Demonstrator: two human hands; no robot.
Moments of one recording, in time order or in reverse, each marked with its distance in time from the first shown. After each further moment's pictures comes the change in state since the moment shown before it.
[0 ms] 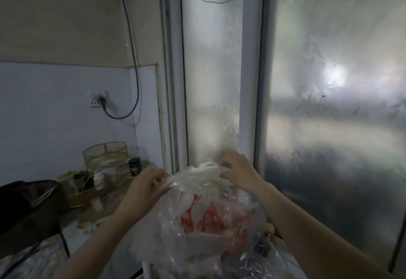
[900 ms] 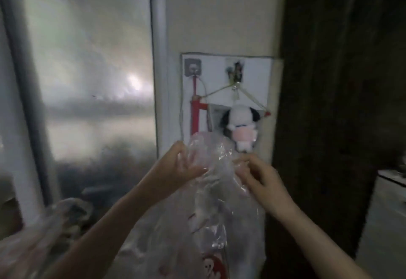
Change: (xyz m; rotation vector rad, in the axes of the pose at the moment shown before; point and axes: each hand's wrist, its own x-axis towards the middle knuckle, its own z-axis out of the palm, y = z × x) left_hand -0.090 0.372 0.092 -0.909 -0.639 0.653; right_hand -0.442 -0.057 -0.221 -0.156 0.761 0.496
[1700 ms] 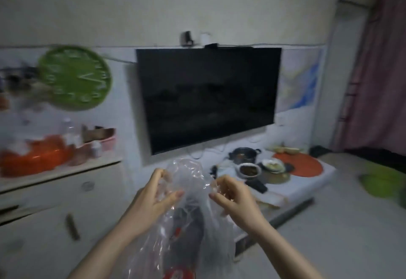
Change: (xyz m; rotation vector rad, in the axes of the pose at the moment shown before) left_hand -0.382 0.554 0.588 -0.670 -1.363 0.781; right_hand -0.684 -0.233 -0.504 -0.862 1.184 0.947
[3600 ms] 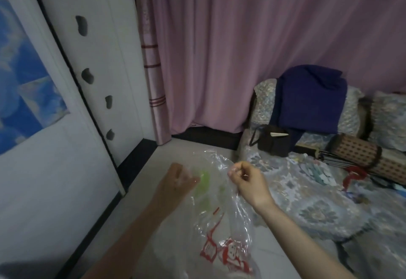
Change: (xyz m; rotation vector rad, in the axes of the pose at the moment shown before) left_hand 1.108 0.443 1.352 -0.194 -0.734 0.245; right_hand 0.484 0.954 -1.265 -0.211 0.853 0.723
